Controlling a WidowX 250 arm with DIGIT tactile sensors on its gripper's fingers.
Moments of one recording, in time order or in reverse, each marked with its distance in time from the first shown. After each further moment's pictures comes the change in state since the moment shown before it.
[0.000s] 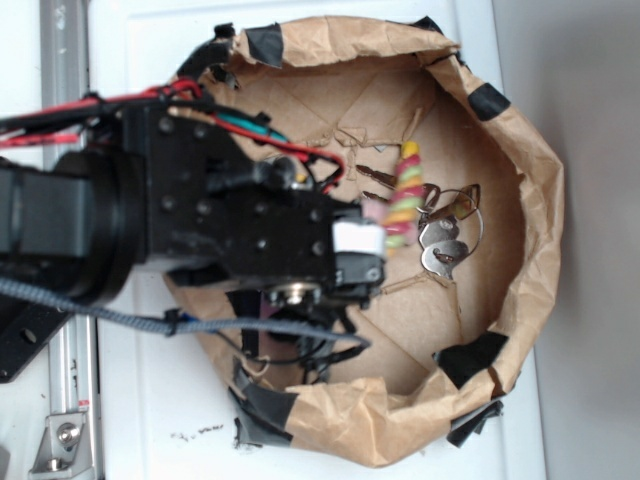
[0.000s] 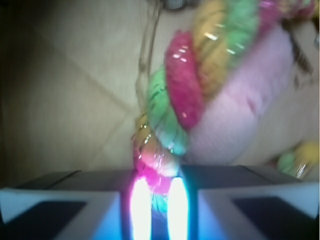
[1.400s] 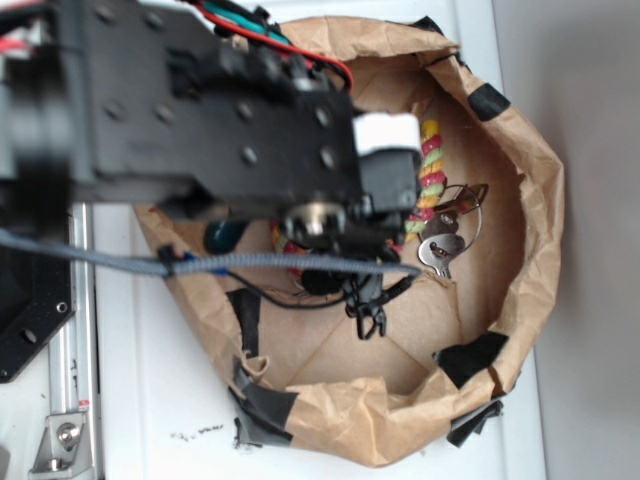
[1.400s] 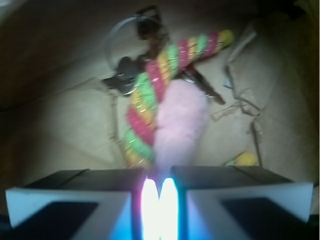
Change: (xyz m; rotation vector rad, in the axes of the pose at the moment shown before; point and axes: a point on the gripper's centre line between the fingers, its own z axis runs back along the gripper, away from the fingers) arm 0.011 0.013 0.031 0.041 -0.025 0.249
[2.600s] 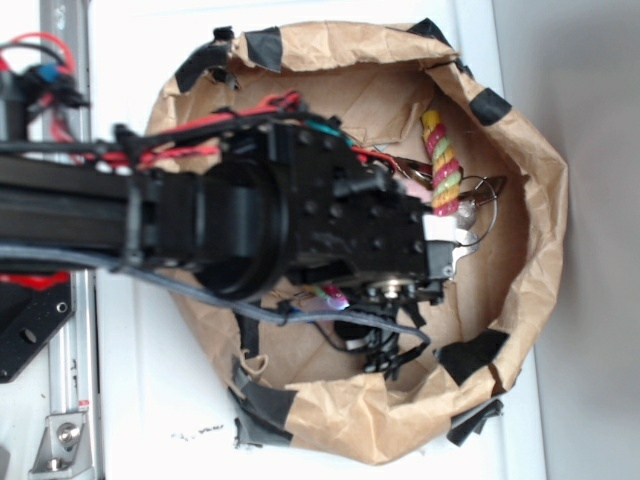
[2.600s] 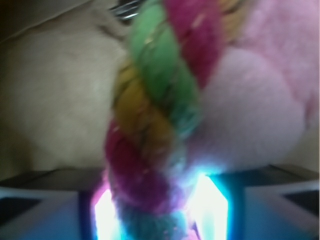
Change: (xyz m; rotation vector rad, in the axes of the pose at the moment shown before) arm 0.000 -0.032 -0.057 -0.083 0.101 -0.150
